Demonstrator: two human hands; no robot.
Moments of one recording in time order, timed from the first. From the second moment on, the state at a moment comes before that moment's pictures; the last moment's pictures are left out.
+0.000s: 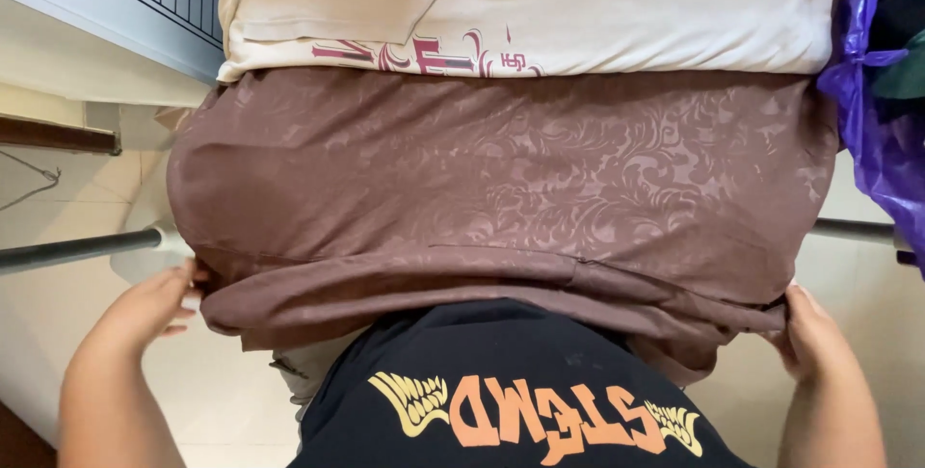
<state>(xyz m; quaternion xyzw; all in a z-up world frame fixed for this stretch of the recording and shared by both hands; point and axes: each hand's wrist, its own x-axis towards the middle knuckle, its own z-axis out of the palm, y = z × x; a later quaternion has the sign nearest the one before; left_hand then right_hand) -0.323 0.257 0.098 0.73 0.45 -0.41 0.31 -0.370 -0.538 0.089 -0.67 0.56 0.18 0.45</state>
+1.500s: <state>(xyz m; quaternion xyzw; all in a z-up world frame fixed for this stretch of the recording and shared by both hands) -0.149 0.170 0.121 0.95 -0.04 0.18 0.27 -0.192 -0.726 -0.020 -0.60 0.29 -0.22 0.71</state>
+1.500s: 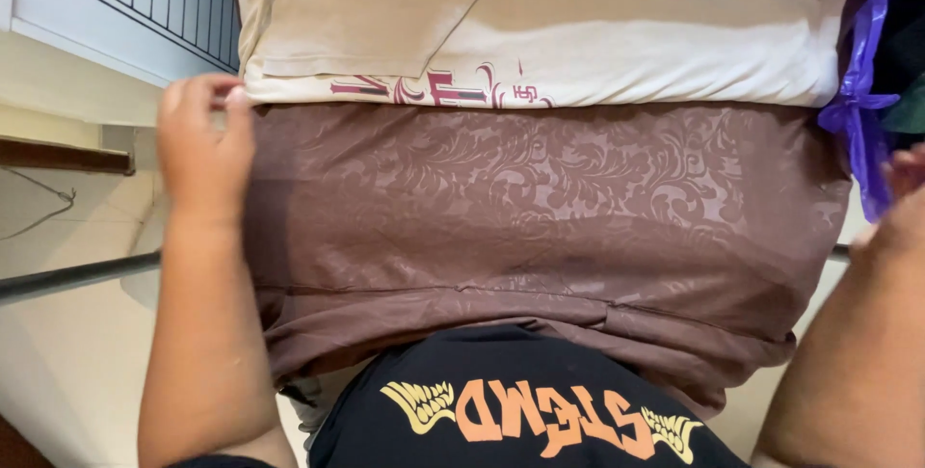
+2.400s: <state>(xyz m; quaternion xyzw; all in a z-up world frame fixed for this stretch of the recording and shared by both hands) -0.077 -0.026 0.030 0.99 -0.14 -0.03 0.09 -0.057 -0.490 0.009 -0.27 0.45 -0.33 0.79</state>
